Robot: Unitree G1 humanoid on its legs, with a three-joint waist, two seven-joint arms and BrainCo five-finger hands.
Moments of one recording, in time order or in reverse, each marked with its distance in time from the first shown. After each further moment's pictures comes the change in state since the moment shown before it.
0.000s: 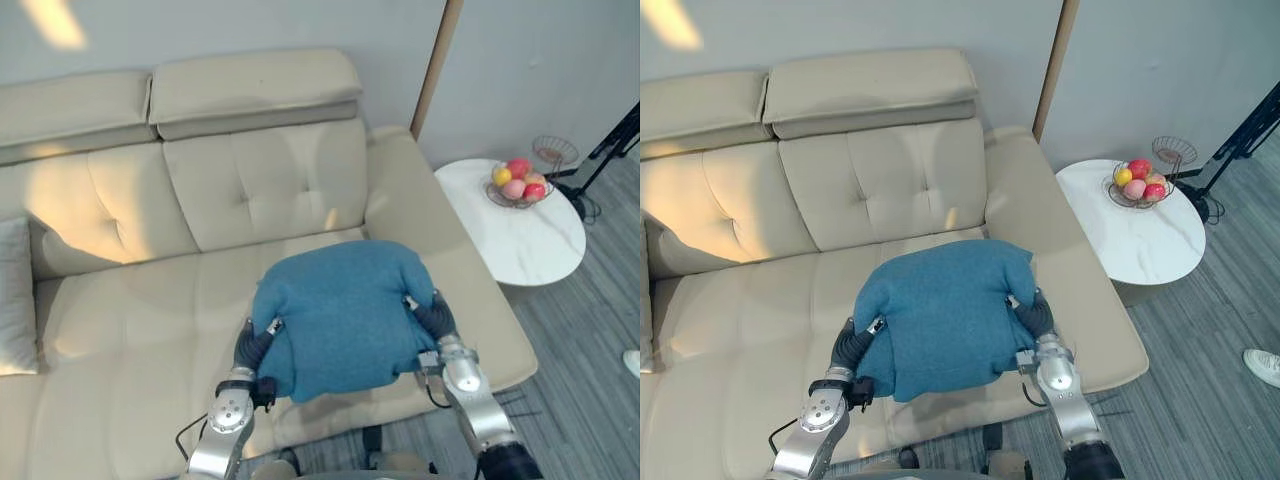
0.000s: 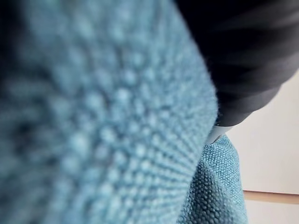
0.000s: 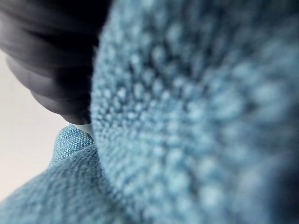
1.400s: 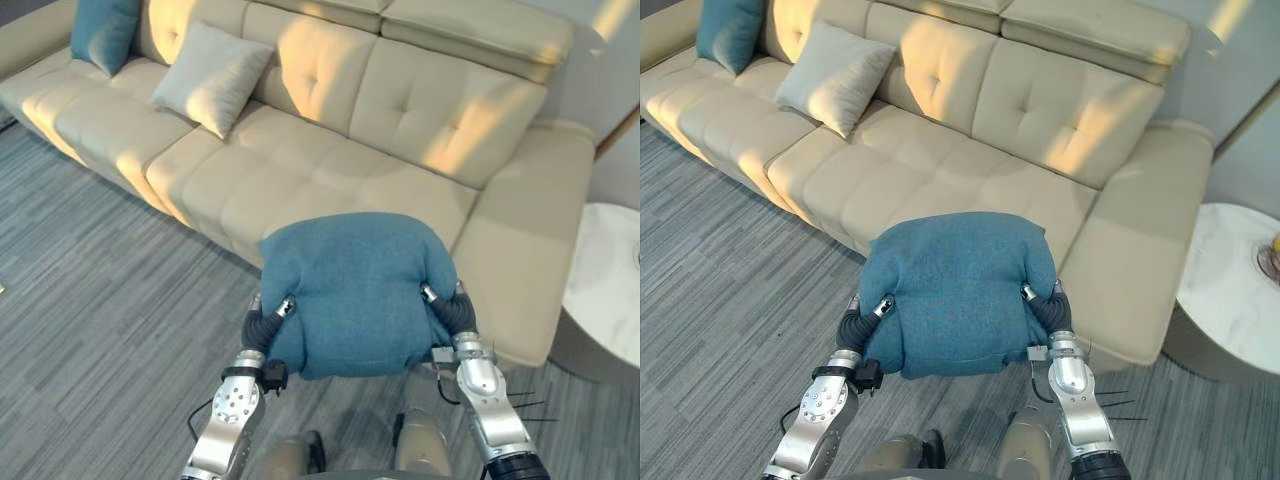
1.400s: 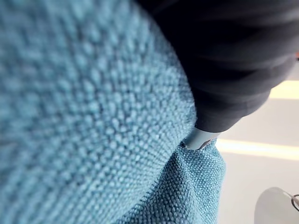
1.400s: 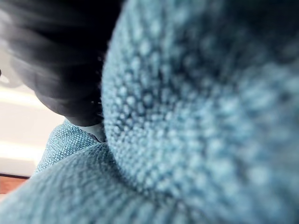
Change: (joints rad) left arm 0.048 0.017 -0.087 -0.244 -0.131 0.003 -0.035; right arm 0.150 -0.015 -0.094 -0.190 0.056 -0.023 0.003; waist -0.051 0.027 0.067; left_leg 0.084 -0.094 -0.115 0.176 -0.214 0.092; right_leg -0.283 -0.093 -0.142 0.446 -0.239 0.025
